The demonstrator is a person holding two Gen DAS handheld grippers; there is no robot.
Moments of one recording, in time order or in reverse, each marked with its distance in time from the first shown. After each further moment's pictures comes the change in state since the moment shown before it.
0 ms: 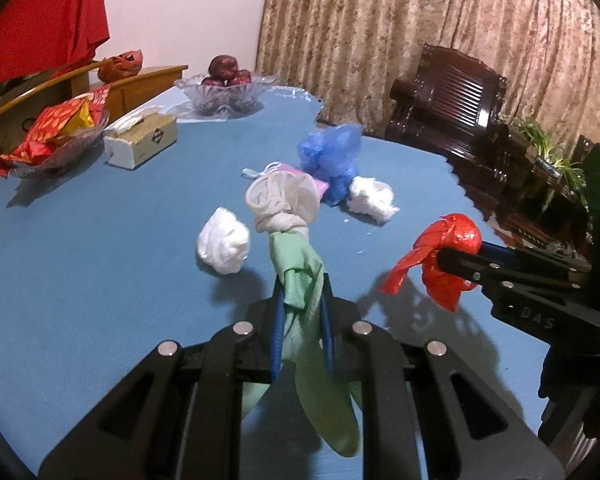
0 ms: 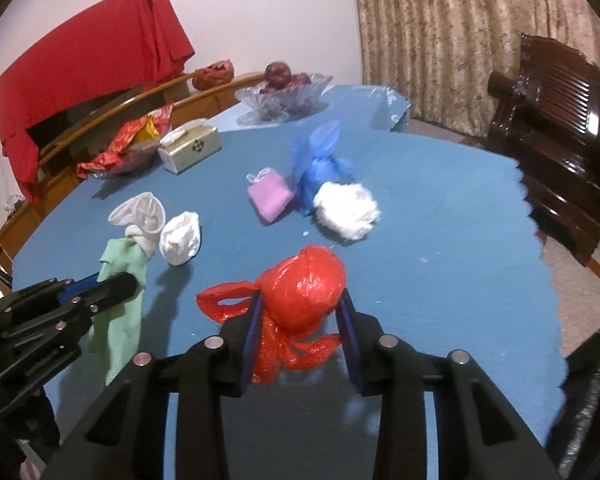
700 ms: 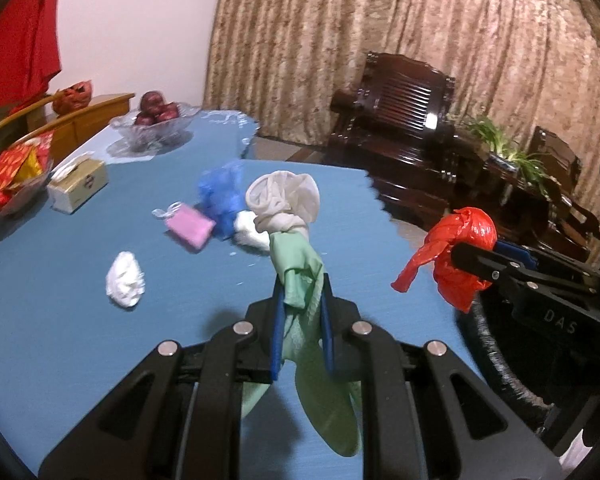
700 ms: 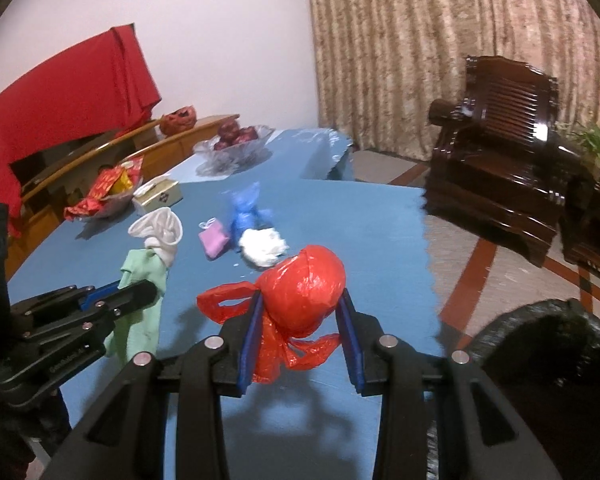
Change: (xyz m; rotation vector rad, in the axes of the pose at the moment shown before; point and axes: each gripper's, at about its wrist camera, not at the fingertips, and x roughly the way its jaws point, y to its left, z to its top) left arm -0.024 -0.097 0.019 0.089 -0.052 -0.145; right arm -0.110 -0.065 -0.009 0.078 -0.127 -0.124
